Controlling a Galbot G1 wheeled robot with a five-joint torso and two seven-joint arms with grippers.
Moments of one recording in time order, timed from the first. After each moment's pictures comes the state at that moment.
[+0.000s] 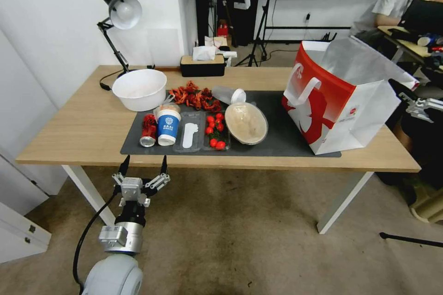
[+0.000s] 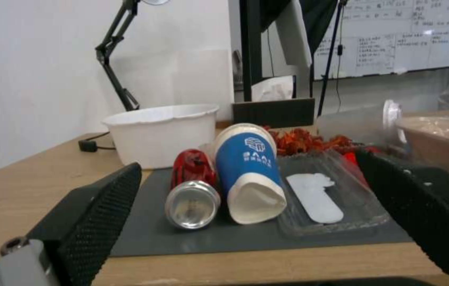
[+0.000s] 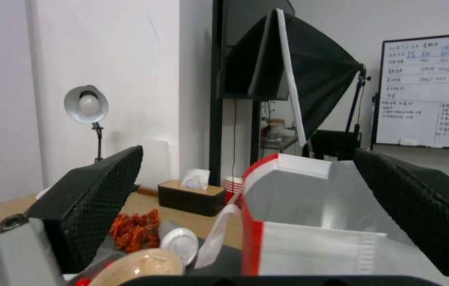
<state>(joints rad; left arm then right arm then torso) 1.64 -1.29 -0.46 -2.11 -0.18 -0.20 -0.17 -1.54 0.84 1.25 2.13 1.05 -0.17 -0.49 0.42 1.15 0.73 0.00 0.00</state>
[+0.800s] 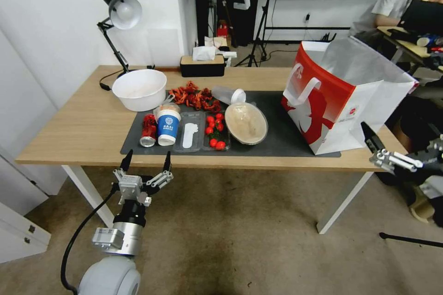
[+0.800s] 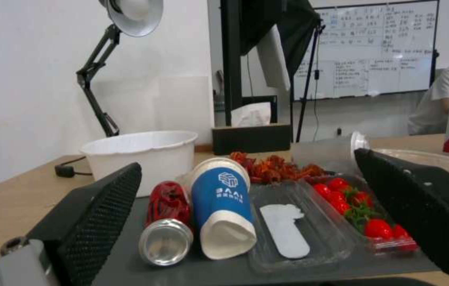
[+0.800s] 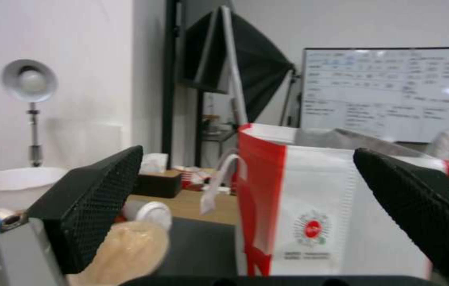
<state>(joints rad) 1.65 -1.31 -0.47 -2.17 -0.18 -0.21 -0.10 -1.81 1.34 1.14 2.47 0.62 0.00 -0.34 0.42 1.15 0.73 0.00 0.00</state>
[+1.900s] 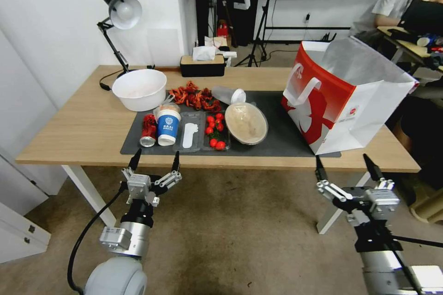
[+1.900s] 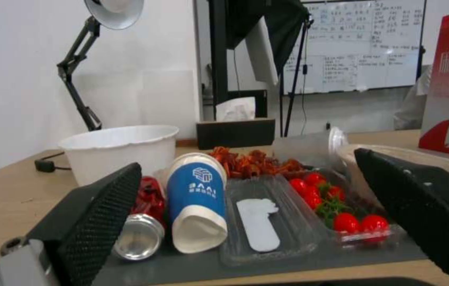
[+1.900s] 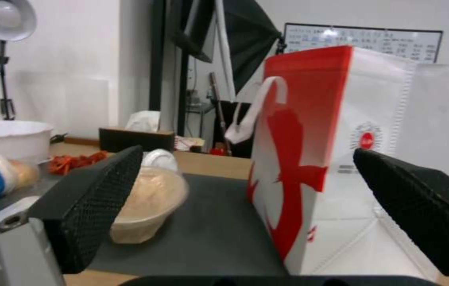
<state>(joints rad) 1.66 -1.33 -0.42 -2.19 -0.15 -0.17 -0.11 -1.88 1.60 0.68 2.39 0.04 0.23 -0.19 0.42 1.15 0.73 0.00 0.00</state>
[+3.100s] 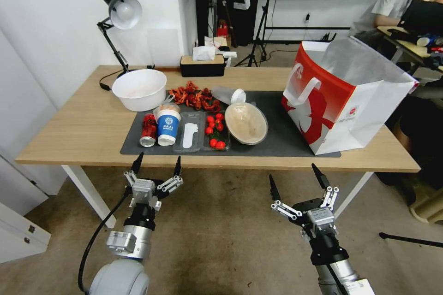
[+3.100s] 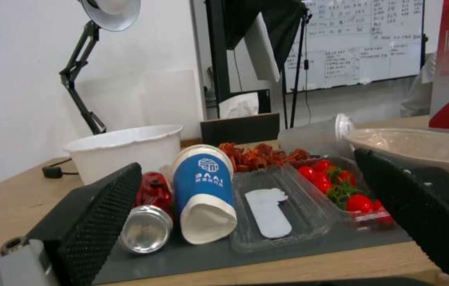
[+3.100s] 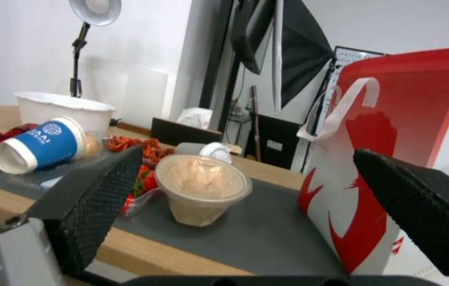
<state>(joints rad) 1.65 -1.33 -0.42 -2.12 -0.08 -0.24 -0.11 -1.88 1.61 0.56 2.26 -0.17 0.43 -0.21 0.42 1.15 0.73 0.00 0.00</state>
